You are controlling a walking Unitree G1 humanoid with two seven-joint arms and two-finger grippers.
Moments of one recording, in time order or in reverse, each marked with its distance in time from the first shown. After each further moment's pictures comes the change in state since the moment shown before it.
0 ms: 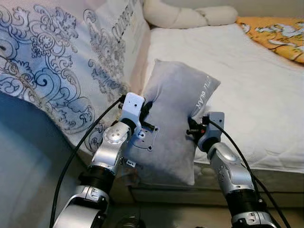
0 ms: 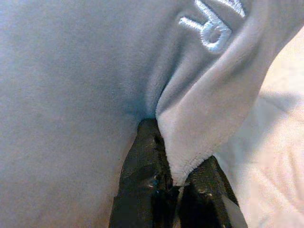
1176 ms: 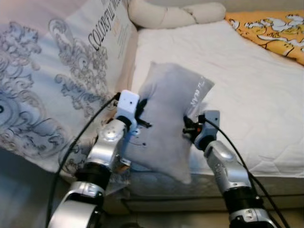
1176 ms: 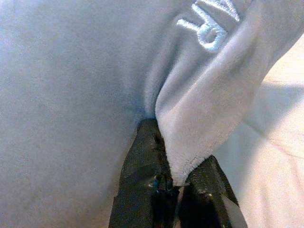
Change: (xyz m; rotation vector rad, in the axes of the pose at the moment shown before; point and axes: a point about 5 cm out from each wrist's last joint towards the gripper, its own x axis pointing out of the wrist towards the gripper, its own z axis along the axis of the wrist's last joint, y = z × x) left arm 0.004 0.003 0.002 0.009 0.000 0.015; right arm 0.004 0.001 0.003 -0.015 0.001 0.011
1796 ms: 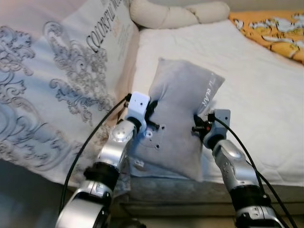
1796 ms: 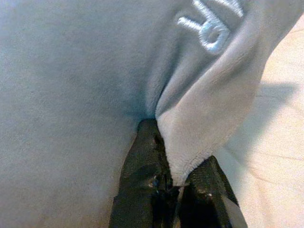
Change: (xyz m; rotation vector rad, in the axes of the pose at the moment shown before) left arm 0.006 -0.008 0.004 0.006 -0.012 -0.024; right arm 0.001 -0.008 0.003 0.004 -0.015 -0.031
